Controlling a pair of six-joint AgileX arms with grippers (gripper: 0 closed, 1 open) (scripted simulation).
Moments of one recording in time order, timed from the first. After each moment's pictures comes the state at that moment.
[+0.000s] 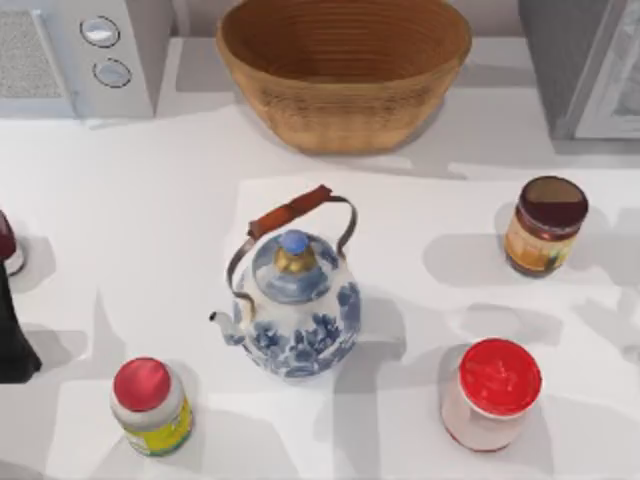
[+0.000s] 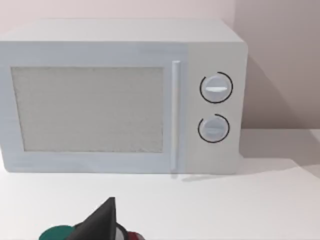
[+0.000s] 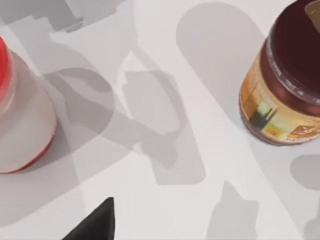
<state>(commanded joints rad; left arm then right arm) 0.00 0.00 0.00 0.00 0.00 0.00 -0.20 1.40 0.93 -0.79 -0.71 -1.15</state>
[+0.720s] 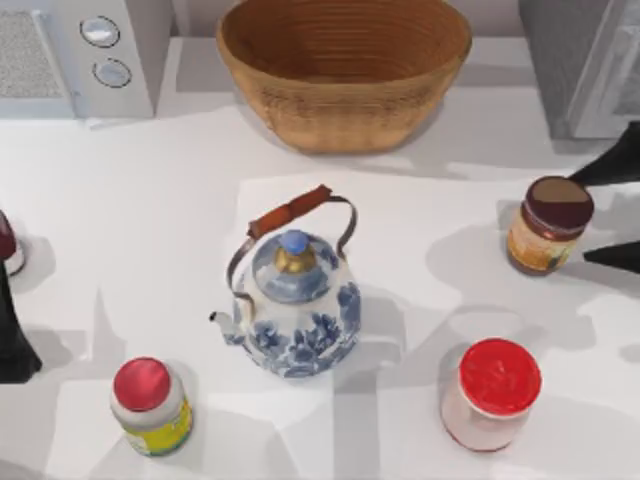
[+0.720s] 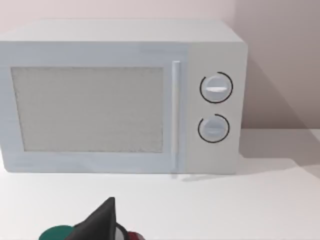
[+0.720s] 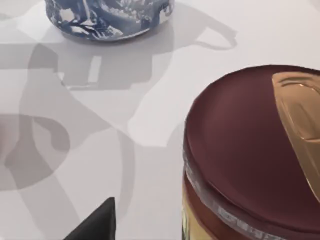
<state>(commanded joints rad) 0.00 0.00 0.00 0.00 0.00 0.00 -0.21 2.37 1.60 -1.30 -1.16 -2.07</state>
